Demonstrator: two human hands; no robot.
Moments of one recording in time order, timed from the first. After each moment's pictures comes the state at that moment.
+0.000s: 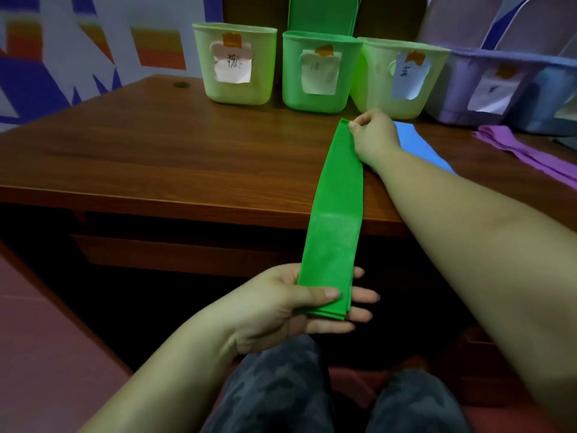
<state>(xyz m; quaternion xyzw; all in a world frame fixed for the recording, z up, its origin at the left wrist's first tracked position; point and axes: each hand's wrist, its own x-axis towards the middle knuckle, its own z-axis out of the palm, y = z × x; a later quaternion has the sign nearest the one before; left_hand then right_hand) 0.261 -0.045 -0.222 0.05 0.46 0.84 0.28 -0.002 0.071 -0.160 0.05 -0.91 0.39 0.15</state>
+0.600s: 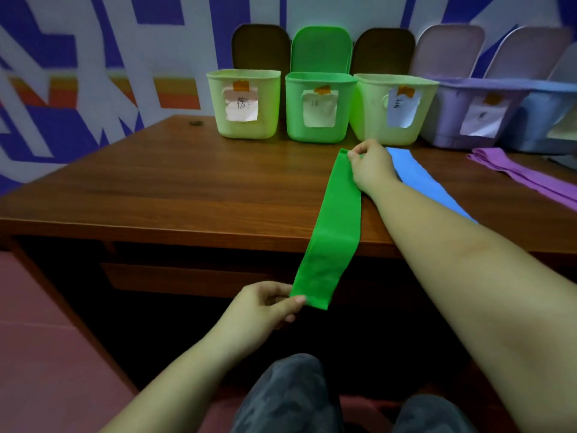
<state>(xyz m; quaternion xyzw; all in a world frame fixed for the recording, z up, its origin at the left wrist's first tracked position) 0.264 -0.070 -0.246 -0.09 0.77 0.63 0.05 0.029 0.071 -0.156 0.06 -0.89 0.43 0.13</state>
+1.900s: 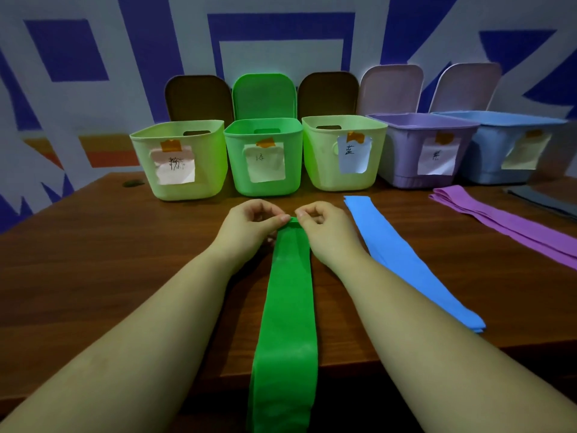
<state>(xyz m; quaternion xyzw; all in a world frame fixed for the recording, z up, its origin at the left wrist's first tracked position) 0.035 -0.060 -0.147 0.04 0.78 0.62 -0.11 0.022 0.082 -0.152 0.11 -0.84 0.52 0.11</state>
